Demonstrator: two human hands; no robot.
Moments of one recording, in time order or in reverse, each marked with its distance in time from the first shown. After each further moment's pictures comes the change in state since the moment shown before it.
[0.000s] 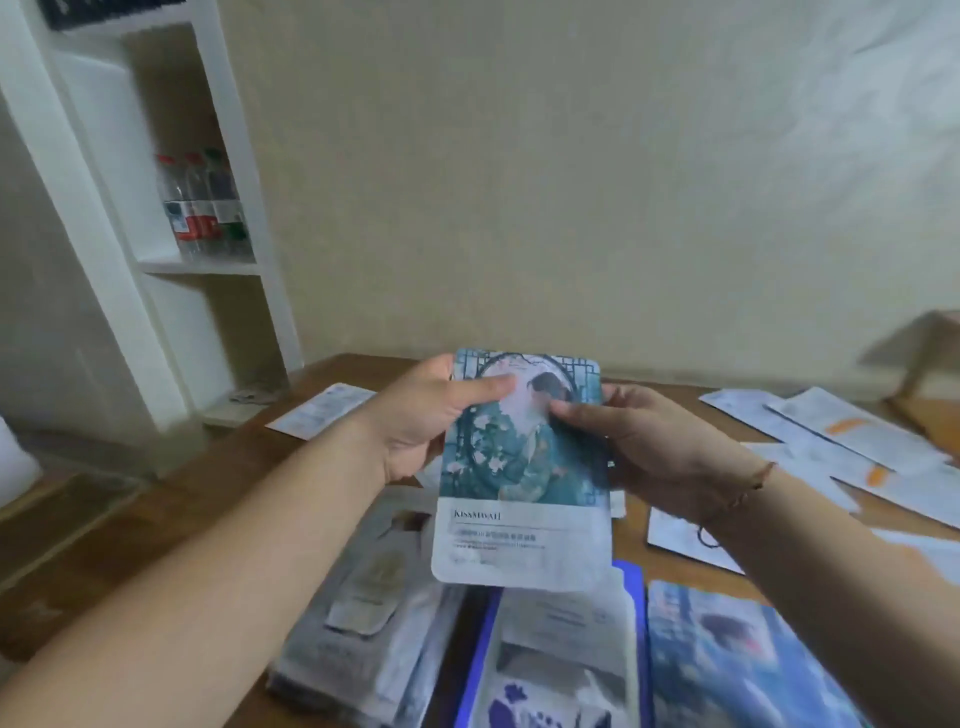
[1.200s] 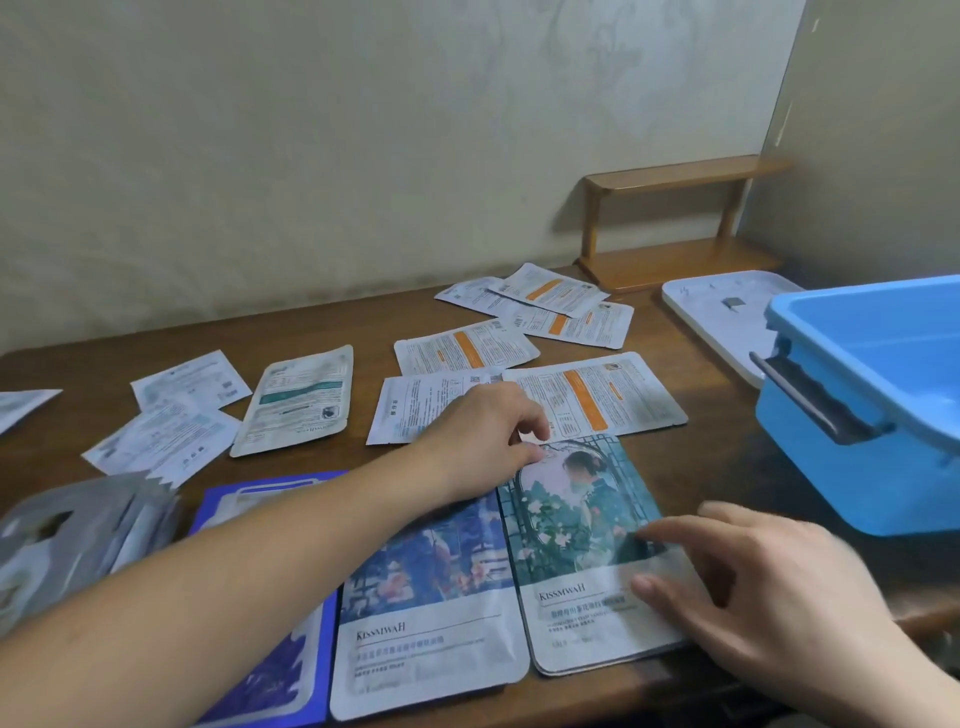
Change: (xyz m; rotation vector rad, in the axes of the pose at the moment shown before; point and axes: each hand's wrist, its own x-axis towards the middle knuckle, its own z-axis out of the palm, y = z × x) left_hand 0.034 -0.116 0.266 1.084 -0.519 0.476; right_hand -0.301 0.101 -0.123 -1.453 0.715 0.161
